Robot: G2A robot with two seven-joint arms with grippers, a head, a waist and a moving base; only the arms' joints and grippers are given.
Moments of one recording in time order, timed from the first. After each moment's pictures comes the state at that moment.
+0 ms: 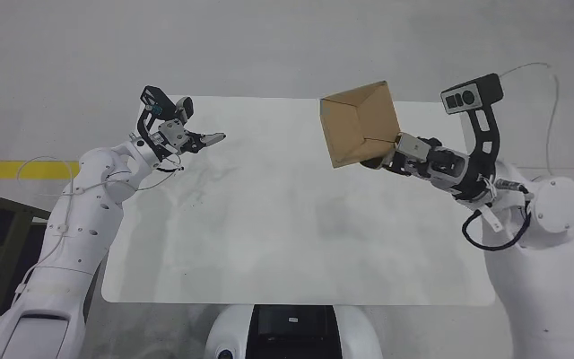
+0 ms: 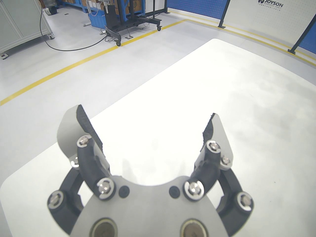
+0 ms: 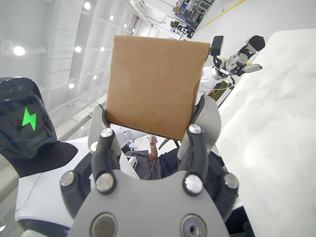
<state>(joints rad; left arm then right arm) 0.75 -0.97 -1.16 -1.11 1.02 -0.76 0.05 -1.04 -1.08 1.49 -1.89 0.61 -0.08 1.04</state>
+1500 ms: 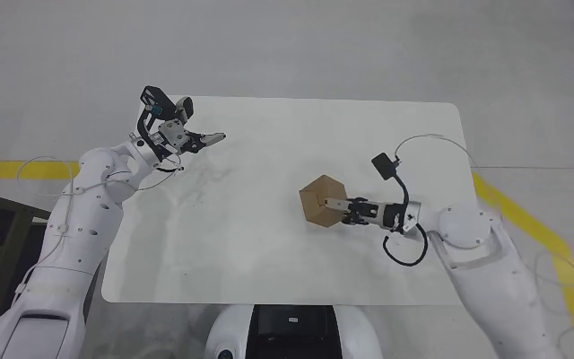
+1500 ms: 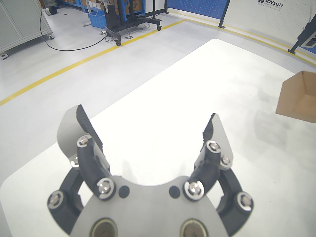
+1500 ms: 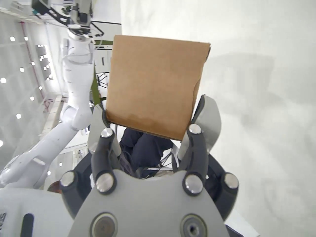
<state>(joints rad) 0.75 -0.97 -1.16 -1.11 1.02 -0.76 0.05 -1.16 -1.04 1.27 -1.76 0.00 0.16 1.01</state>
